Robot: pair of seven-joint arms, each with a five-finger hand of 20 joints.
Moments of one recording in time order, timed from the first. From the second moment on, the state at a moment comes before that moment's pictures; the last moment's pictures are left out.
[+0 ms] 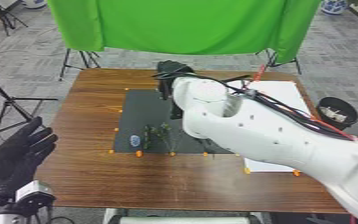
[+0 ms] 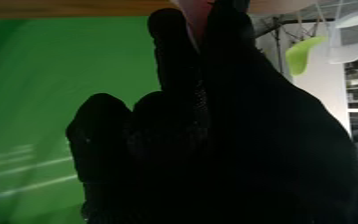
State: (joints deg) left arm 153.9 -38.8 -105.5 -133.7 19.7 29.4 37.6; right arm -32.3 -68.7 17.7 -92.5 -103.0 -8.1 48.0
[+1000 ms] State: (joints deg) left arm 136.7 -38.4 -98.2 -129.9 22.9 25.5 33.1; right arm -38.5 -79.6 16.5 -81.4 -101.1 -7.6 53.0
